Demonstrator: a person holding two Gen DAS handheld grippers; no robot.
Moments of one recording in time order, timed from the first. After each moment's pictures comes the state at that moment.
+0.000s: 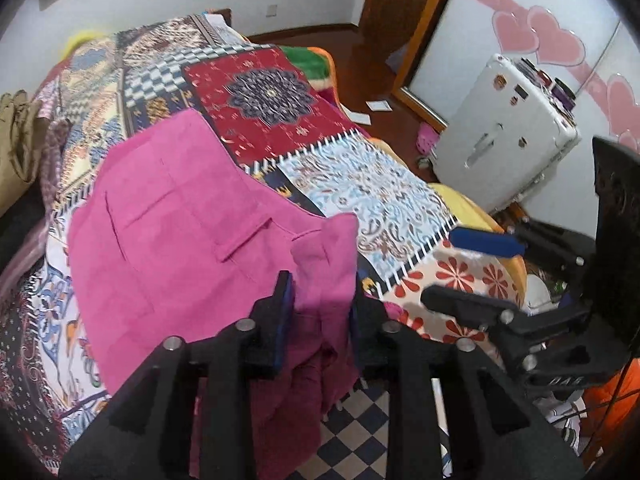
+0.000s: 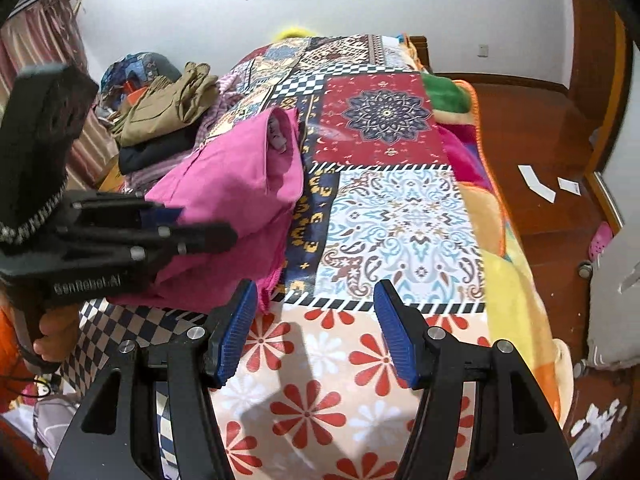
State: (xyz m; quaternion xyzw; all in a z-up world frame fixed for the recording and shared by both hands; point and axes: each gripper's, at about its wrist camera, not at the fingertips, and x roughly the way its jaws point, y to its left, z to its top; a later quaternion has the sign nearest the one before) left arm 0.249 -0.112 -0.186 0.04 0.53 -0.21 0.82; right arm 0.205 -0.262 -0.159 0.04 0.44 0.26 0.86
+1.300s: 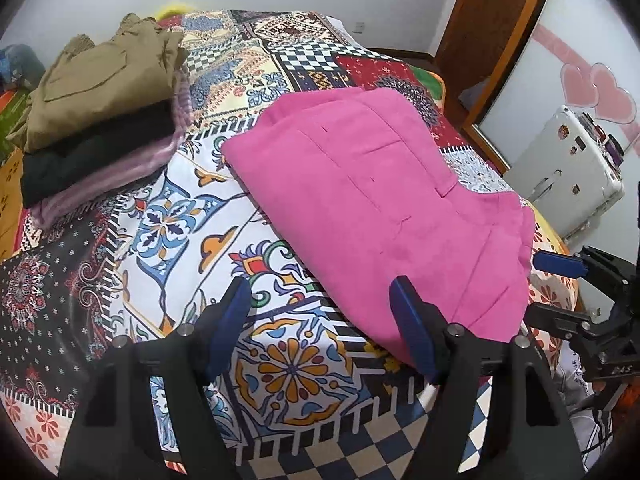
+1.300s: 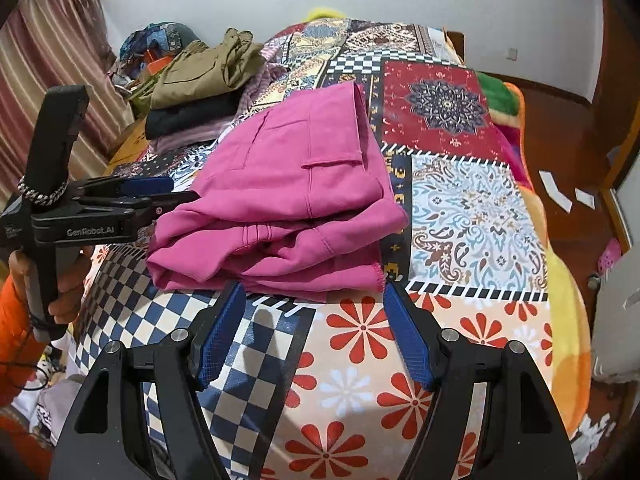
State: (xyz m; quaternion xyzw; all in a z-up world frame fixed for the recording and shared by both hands) left arm 0.217 0.020 -0.186 -0.02 0.51 -0.09 0.86; right arm 0.193 -0.200 -0.167 0.00 0.47 0.29 0.83
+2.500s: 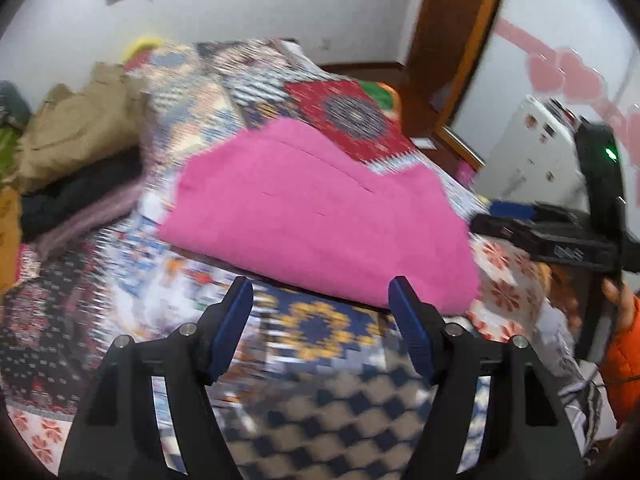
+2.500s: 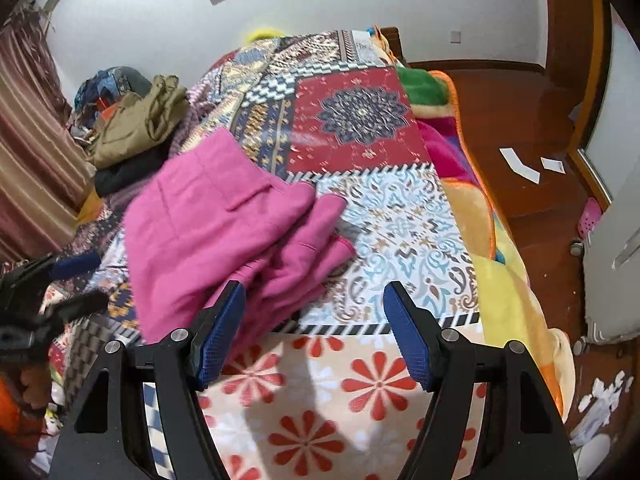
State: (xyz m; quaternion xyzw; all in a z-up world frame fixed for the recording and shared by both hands) left arm 0.198 -0.010 -0.148 0.01 0.47 -0.12 0.88; right arm 0.219 -0.251 -0.157 0.07 0.46 0.23 0.85
